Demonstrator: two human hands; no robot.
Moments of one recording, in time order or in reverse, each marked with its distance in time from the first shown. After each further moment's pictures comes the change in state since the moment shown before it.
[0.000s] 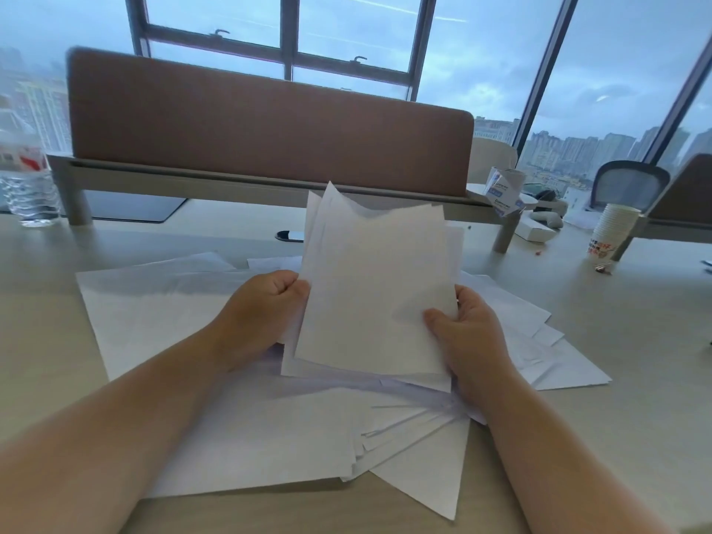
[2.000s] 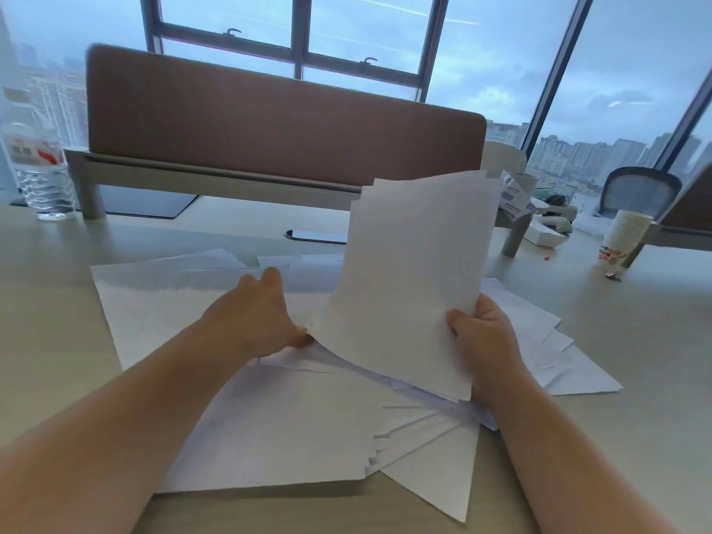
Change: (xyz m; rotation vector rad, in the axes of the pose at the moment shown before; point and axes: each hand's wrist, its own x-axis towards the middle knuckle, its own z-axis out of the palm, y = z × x) left_hand -0.006 0.009 -0.016 0.746 -0.076 -0.229; right_hand 0.008 0.003 -0.003 0.002 0.046 0.053
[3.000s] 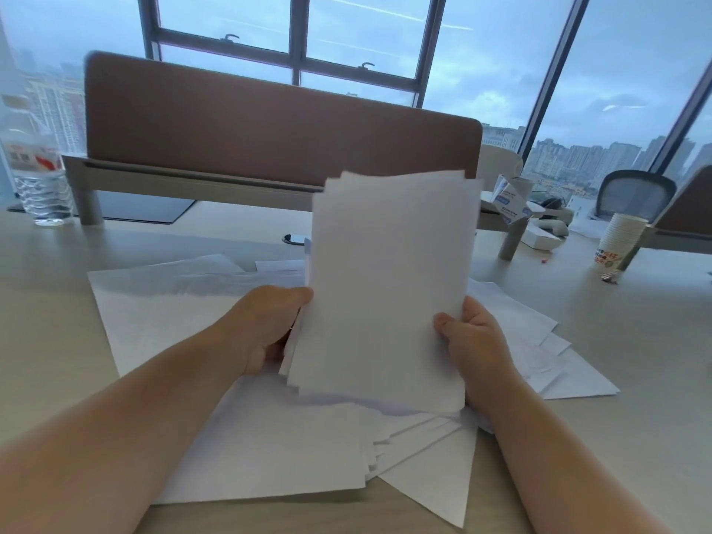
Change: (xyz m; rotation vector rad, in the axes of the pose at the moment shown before) left_hand -0.007 0.022 0.001 -1.129 -0.221 -0.210; right_hand -0.017 -0.014 0.006 0.082 -0.113 0.015
